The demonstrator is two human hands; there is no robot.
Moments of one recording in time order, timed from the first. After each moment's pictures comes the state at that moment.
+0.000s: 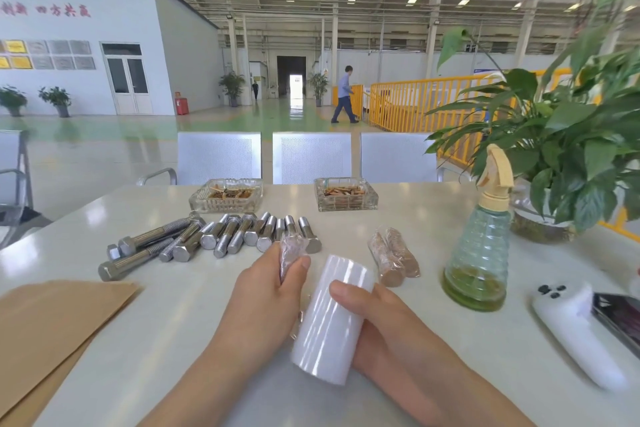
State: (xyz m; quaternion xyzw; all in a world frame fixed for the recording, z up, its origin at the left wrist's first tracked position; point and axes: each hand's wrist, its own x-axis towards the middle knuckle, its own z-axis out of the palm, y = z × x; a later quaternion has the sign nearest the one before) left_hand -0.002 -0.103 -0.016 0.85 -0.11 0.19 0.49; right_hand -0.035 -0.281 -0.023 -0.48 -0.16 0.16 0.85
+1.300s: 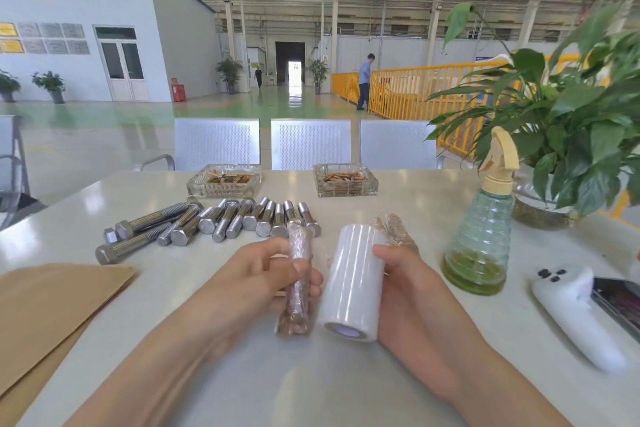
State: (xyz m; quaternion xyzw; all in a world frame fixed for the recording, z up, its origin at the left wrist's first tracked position) left_hand -0.009 -0.085 -0.004 0.69 -0.14 -0.08 0.71; right_hand -0.026 -0.295 -0.015 -0.43 -0.07 0.12 0.89
